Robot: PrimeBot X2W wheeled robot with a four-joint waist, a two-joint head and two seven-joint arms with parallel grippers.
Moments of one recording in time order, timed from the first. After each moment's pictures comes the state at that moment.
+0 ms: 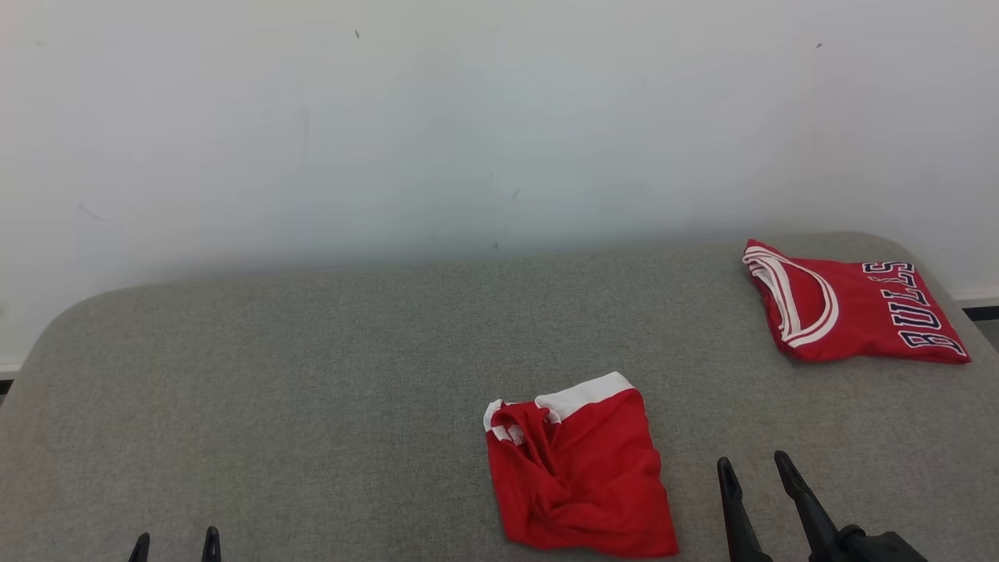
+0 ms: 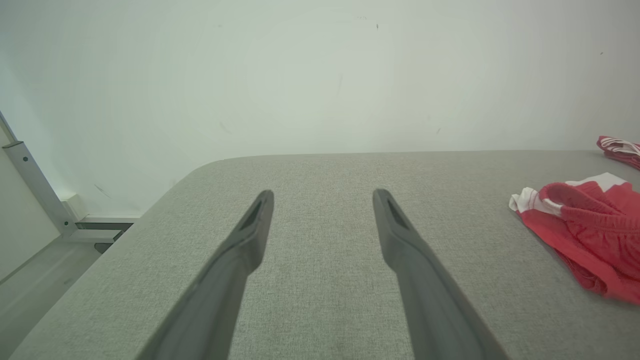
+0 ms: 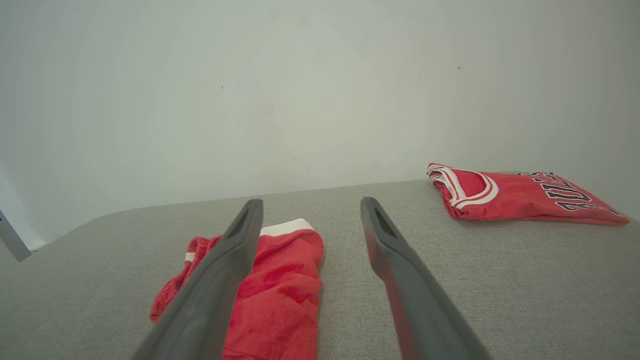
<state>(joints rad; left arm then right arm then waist) 0.17 0.14 0.13 0.14 -0.14 -0.13 -0.26 0.14 -0.12 0.03 0.09 0.20 0.13 -0.26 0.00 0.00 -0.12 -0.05</state>
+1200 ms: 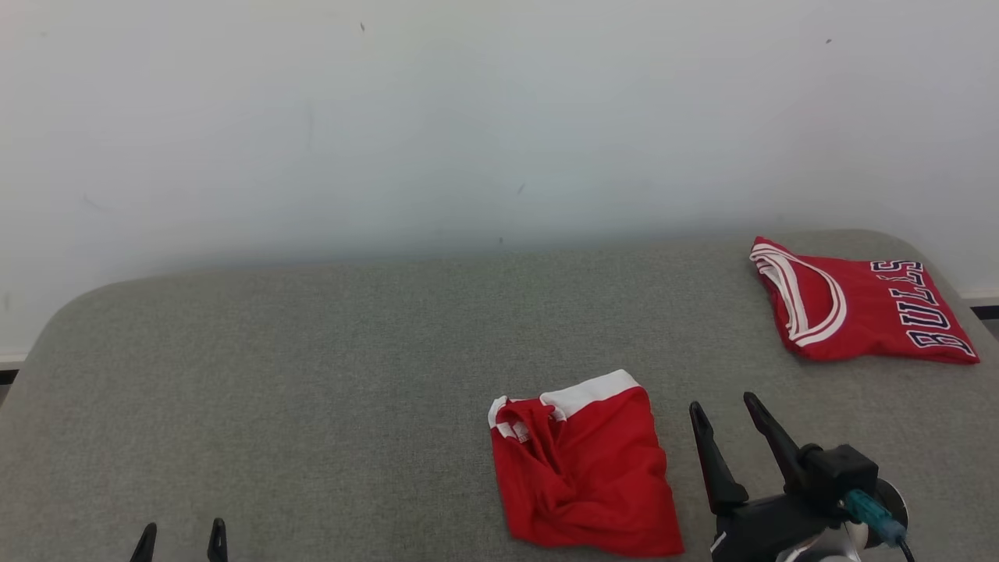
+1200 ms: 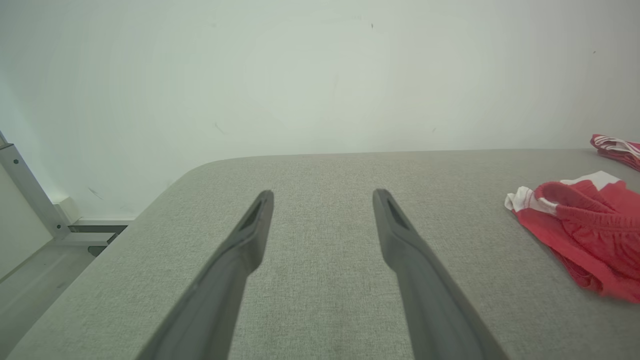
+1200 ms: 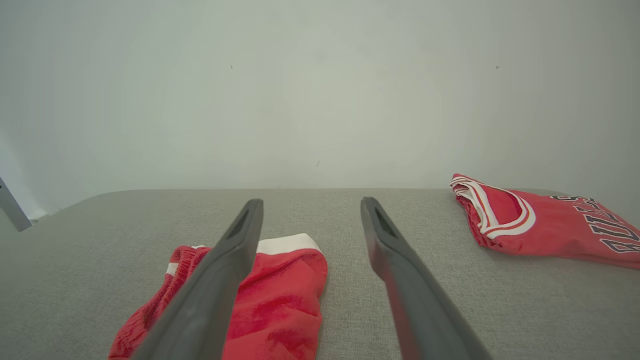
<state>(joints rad) 0.16 0.16 0.10 0.14 -0.16 -0.13 -0.26 -0.09 -0.18 0.11 0.31 0.22 0.13 -0.23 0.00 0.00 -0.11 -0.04</state>
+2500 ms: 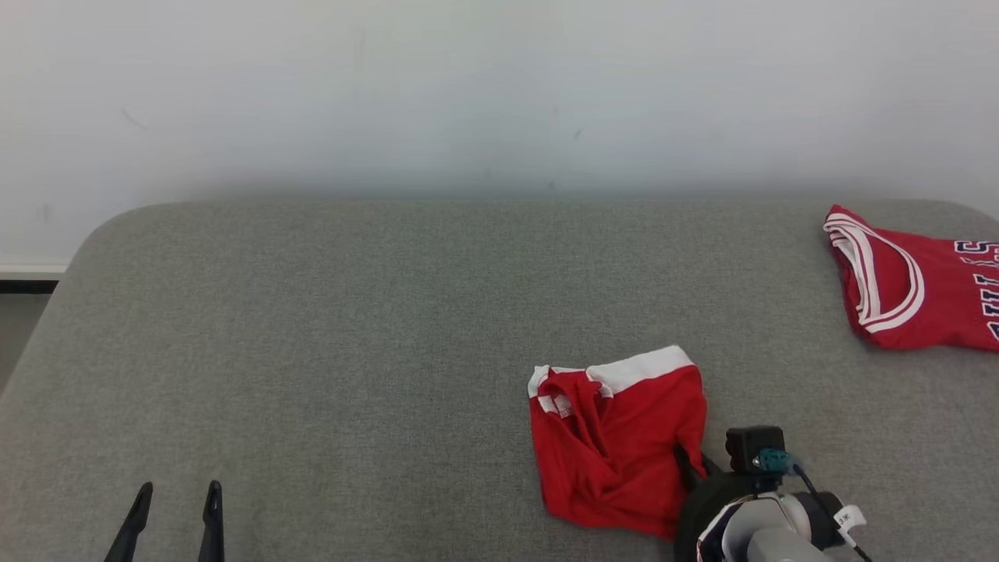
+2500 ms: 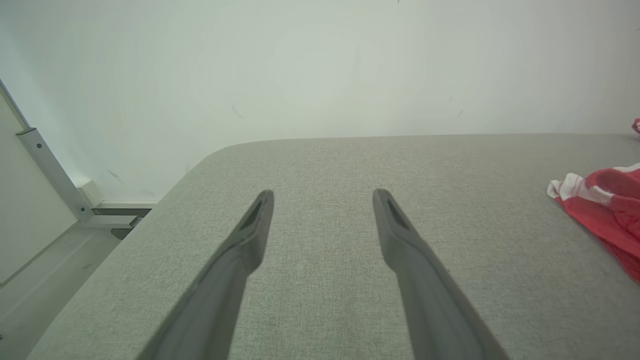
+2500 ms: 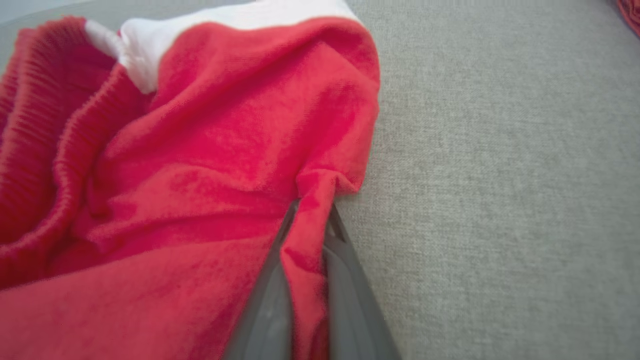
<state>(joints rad) 0.08 0.22 0.05 0.16 -0.19 -0.13 -0.26 -0.52 -0.10 0.13 1.23 0.18 0.13 -0.24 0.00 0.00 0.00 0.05</state>
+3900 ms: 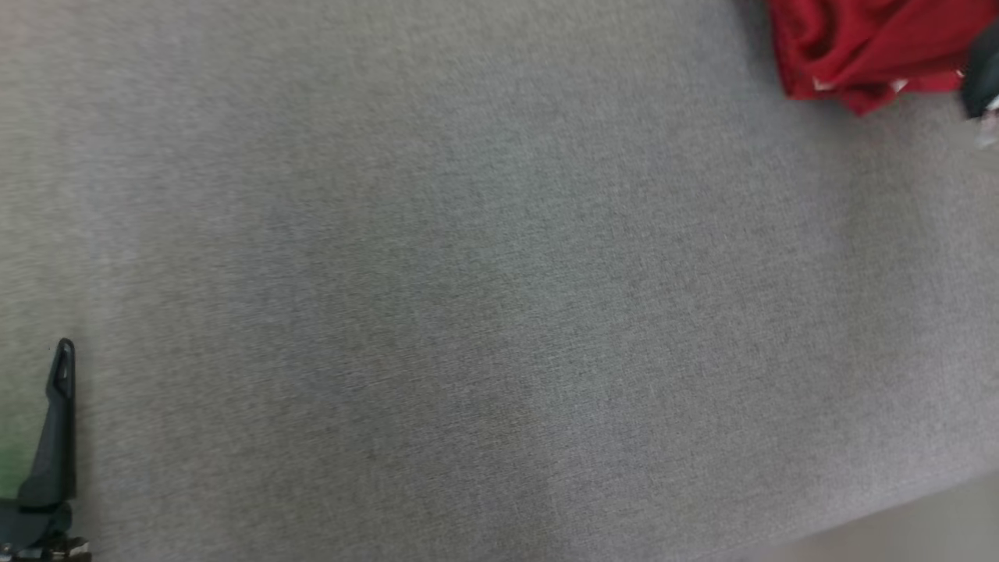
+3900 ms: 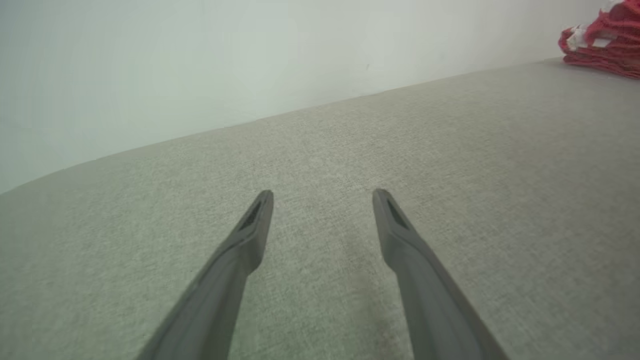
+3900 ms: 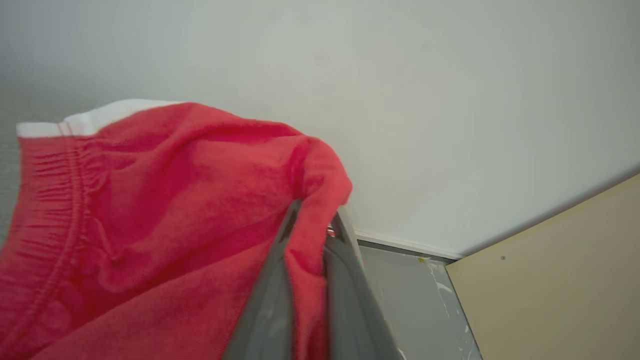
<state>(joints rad) 0.02 0.51 0.13 -0.18 -0.31 -0.13 -0.26 -1.22 -0.61 0.35 0.92 0.14 0.13 -0.06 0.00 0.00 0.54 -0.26</state>
